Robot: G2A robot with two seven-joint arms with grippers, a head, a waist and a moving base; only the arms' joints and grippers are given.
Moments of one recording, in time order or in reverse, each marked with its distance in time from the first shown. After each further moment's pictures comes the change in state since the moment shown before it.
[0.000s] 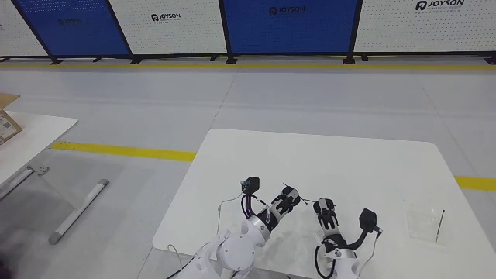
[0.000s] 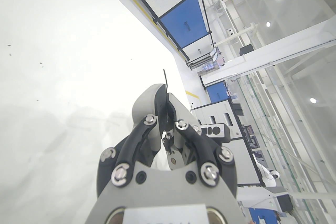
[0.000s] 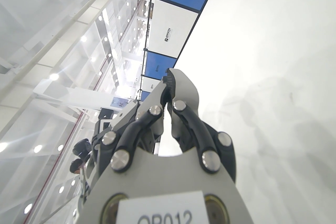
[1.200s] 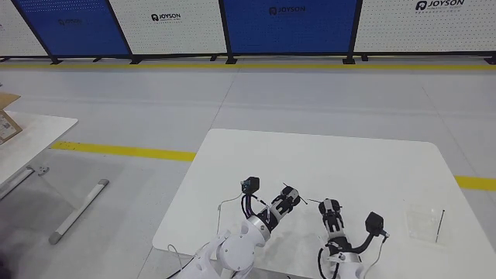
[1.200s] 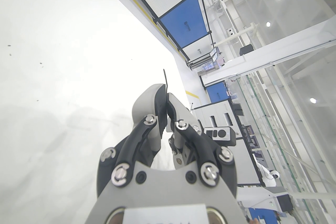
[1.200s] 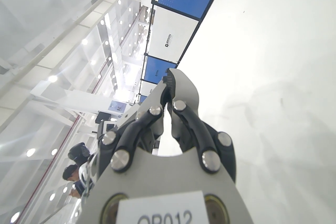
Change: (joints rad) left arm 0.000 0.000 0.000 0.000 0.000 0.000 0.000; right arm -0.058 0.001 0.032 -0.052 -0.047 -0.035 -0.041
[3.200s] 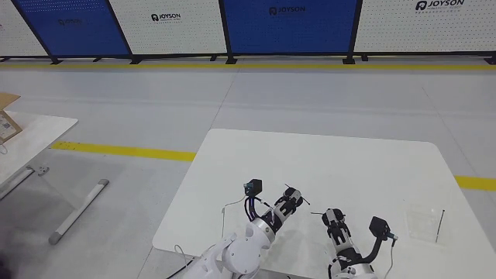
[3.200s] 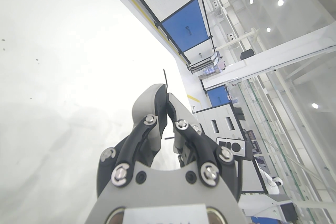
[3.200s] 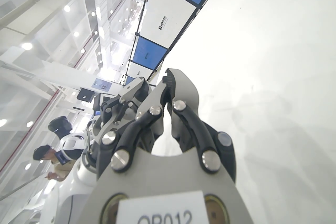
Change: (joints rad) left arm -0.017 -0.015 0.046 0.031 0.000 0.013 0.072; right arm -0.097 0.036 0.094 -0.116 -0.152 0.018 0.222
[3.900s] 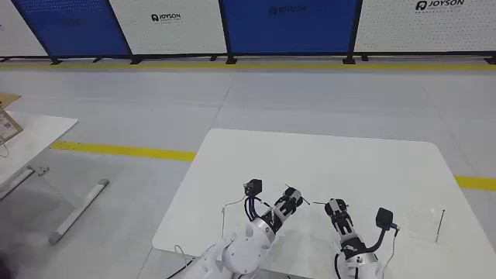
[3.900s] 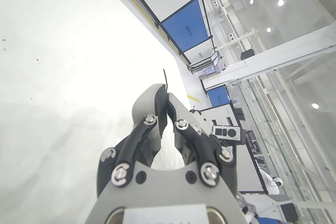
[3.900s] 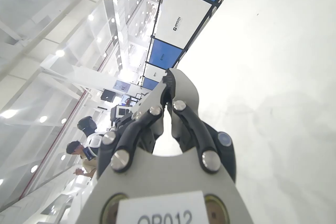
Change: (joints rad) left arm 0.000 0.000 0.000 0.000 0.000 0.000 0.000; right arm 0.083 0.004 0.033 0.084 0.150 -0.111 0.049
